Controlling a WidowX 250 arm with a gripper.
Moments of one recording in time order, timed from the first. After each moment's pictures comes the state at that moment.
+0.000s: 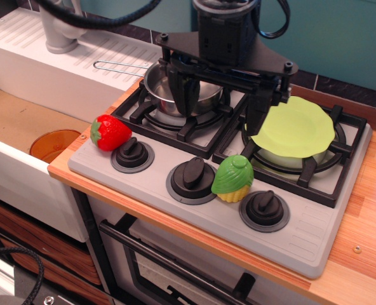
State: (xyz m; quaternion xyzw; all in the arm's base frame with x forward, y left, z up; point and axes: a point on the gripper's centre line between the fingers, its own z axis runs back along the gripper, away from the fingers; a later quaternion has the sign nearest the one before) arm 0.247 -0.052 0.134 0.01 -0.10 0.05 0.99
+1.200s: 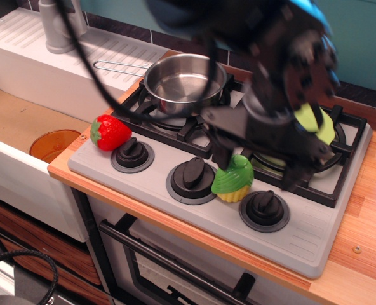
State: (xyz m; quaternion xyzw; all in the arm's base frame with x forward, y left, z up) arm 0.266 -0.078 0.058 0.04 -0.16 0.08 0.98
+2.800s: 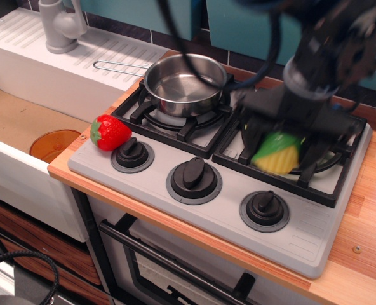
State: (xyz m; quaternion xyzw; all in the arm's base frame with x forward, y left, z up) arm 0.294 -0.090 0.083 0.06 -0.13 0.10 0.98
